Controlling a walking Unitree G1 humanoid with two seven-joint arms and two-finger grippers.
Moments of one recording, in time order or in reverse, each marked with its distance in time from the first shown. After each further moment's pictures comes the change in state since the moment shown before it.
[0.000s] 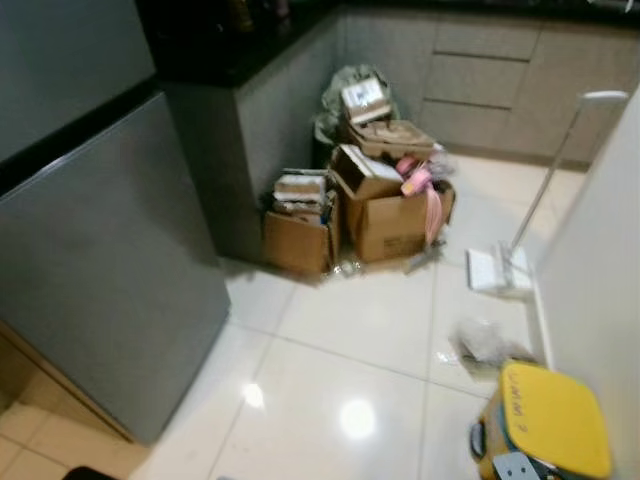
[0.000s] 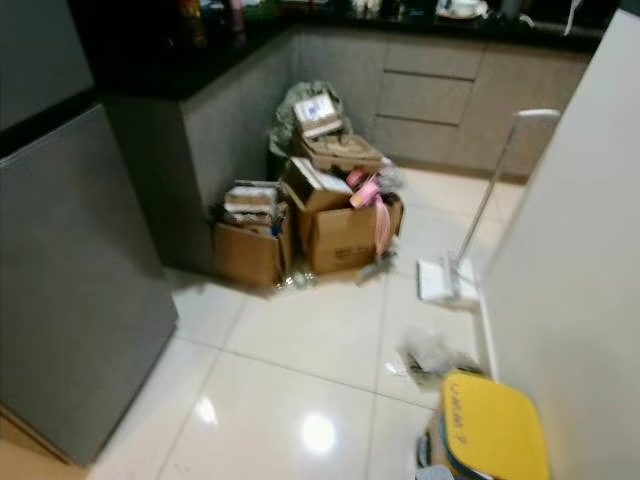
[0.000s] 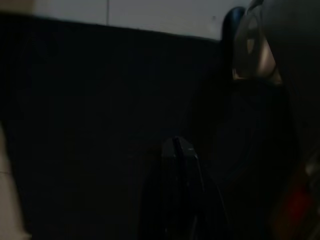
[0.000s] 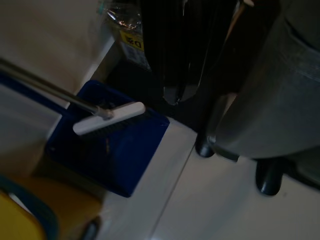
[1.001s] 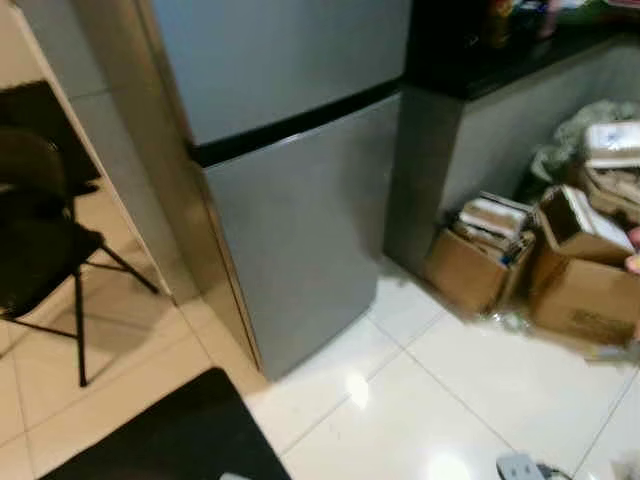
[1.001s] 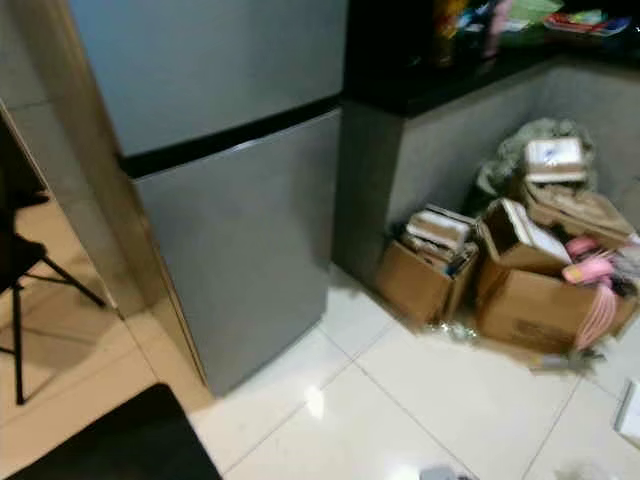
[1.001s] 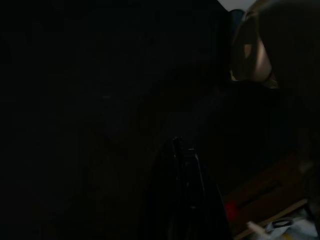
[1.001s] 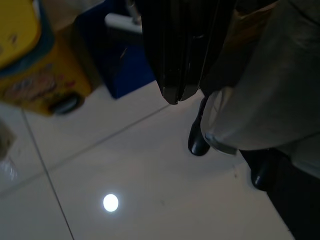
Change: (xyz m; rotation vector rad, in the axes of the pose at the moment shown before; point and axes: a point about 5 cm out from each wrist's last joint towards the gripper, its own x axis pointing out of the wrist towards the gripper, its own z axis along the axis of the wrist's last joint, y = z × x) left arm 0.000 -0.002 0.001 -0.007 -0.002 -0.013; right arm -0.001 -0.006 0.002 -0.002 0.007 -0.011
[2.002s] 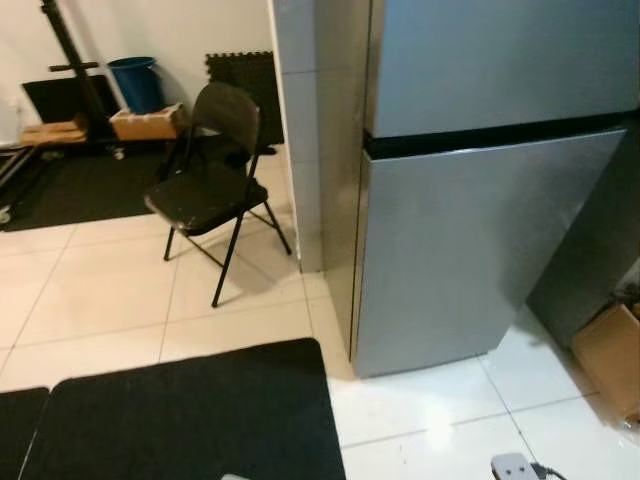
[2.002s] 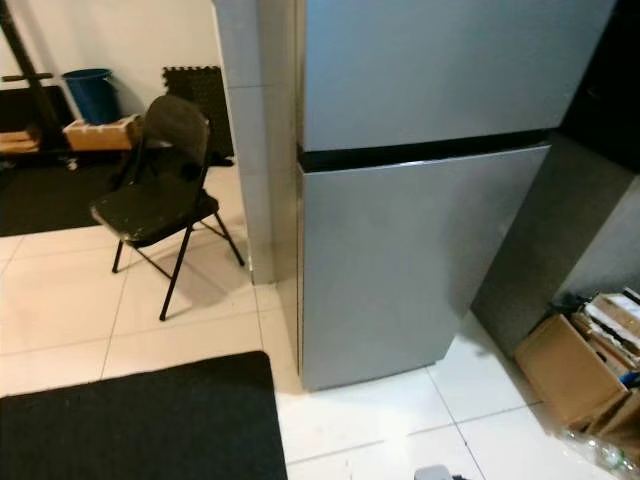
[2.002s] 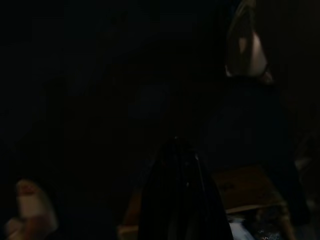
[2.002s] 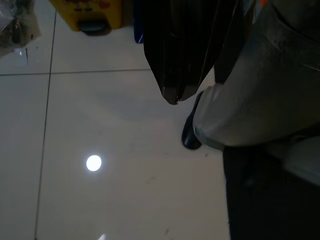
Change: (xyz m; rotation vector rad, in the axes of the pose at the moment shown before) left arm 0.000 -0.001 -0.003 0.001 0.019 -0.006; right arm -0.002 -0.003 -0.011 0.014 0.028 0.004
